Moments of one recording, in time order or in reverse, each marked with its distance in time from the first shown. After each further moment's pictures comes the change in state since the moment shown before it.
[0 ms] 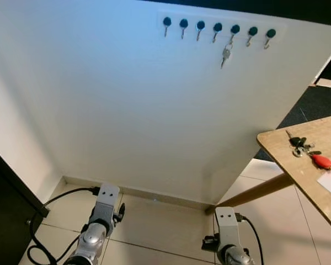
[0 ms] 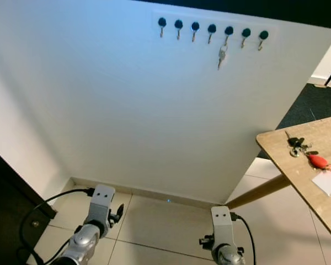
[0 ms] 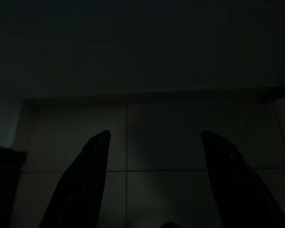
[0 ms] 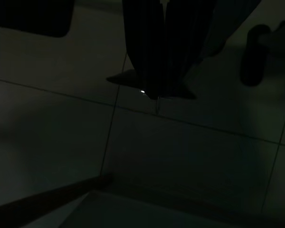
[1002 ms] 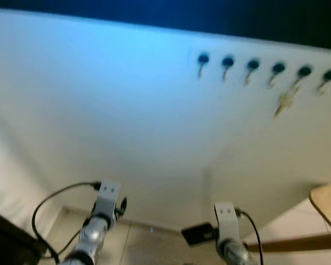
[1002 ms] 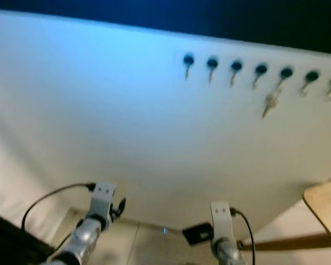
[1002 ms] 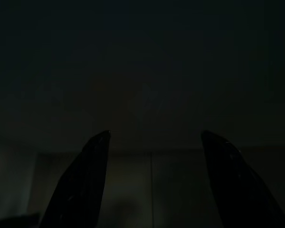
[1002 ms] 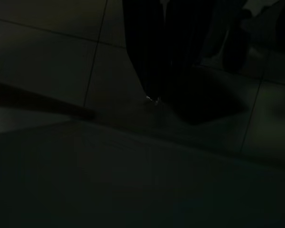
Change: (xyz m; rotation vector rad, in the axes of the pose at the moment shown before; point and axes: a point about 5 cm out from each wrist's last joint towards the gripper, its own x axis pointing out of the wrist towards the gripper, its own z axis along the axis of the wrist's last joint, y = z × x) left arm 0.000 0.001 0.003 0.005 -0.025 -0.007; right arm 0.001 0.006 0.006 0.004 -0.021 0.017
